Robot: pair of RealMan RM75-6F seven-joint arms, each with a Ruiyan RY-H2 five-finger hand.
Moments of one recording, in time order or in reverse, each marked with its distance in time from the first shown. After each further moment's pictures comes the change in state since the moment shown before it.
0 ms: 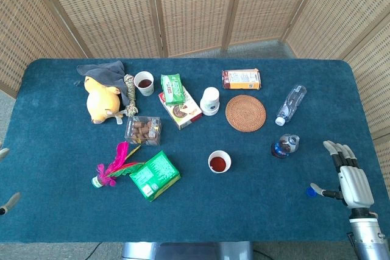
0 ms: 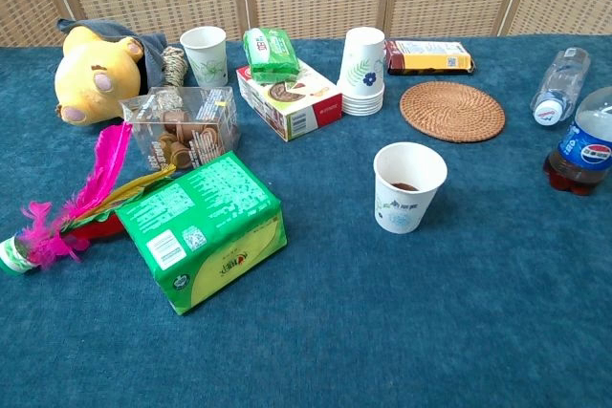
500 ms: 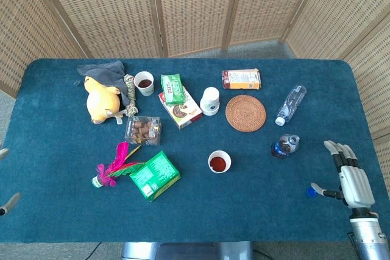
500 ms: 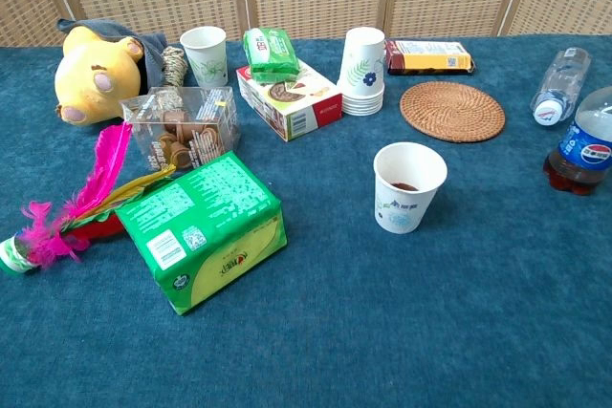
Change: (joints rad) left arm 0.002 -0.002 0.001 0.003 0.004 0.009 -0.002; right arm 0.002 0.001 0.002 0.004 0.005 -0.006 0.010
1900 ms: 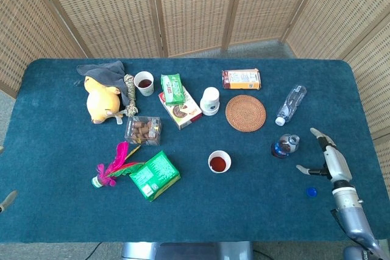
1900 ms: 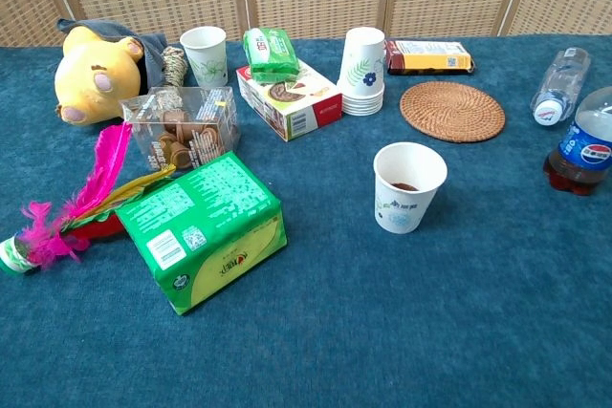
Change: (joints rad) left arm -0.003 0.009 -0.007 0.000 -0.031 -0.009 -0.025; right arm 0.170 -0.138 0.097 0.213 0.169 -0.340 0.264
